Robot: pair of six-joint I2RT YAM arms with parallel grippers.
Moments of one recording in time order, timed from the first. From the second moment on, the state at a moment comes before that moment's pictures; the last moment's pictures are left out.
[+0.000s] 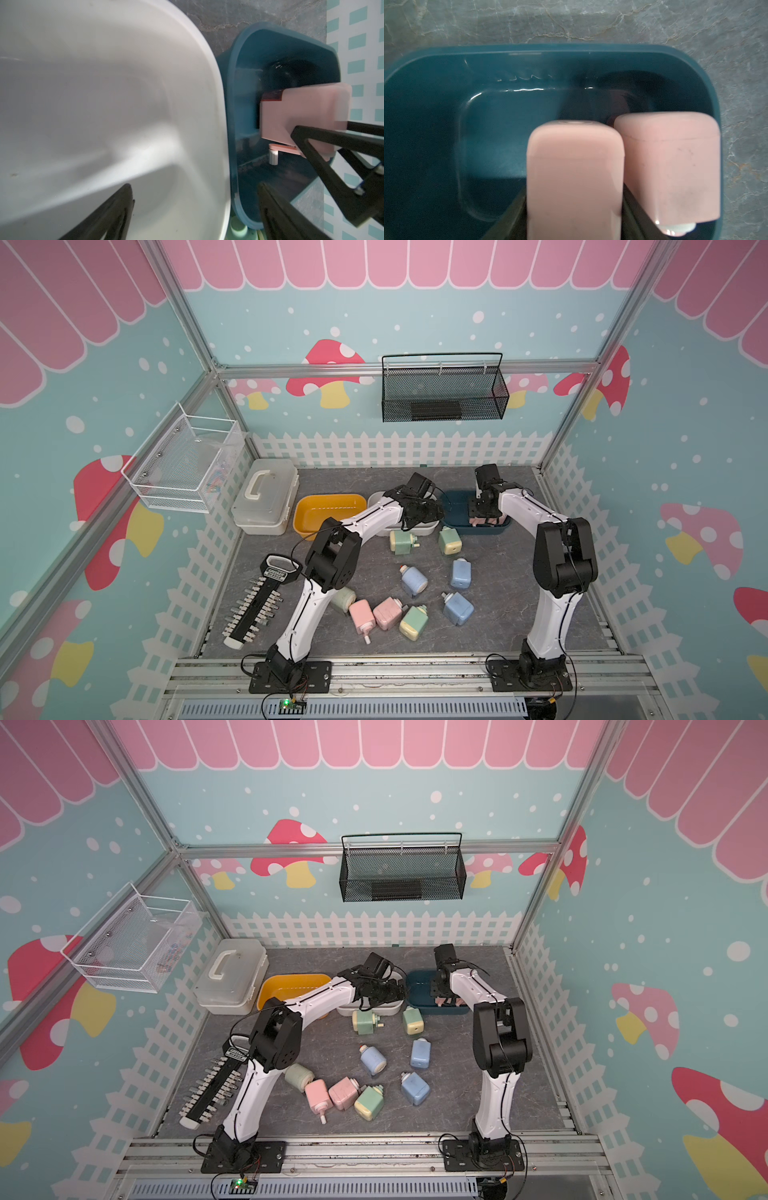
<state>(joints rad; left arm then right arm) -0.63 2.35 1.97 -0.52 0.22 -0.70 0.17 1.97 1.51 -0.63 0.16 0.15</state>
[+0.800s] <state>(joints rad) -0.63 2.35 1.97 -0.52 0.22 -0.70 0.17 1.99 1.55 -0.69 0.17 0.14</state>
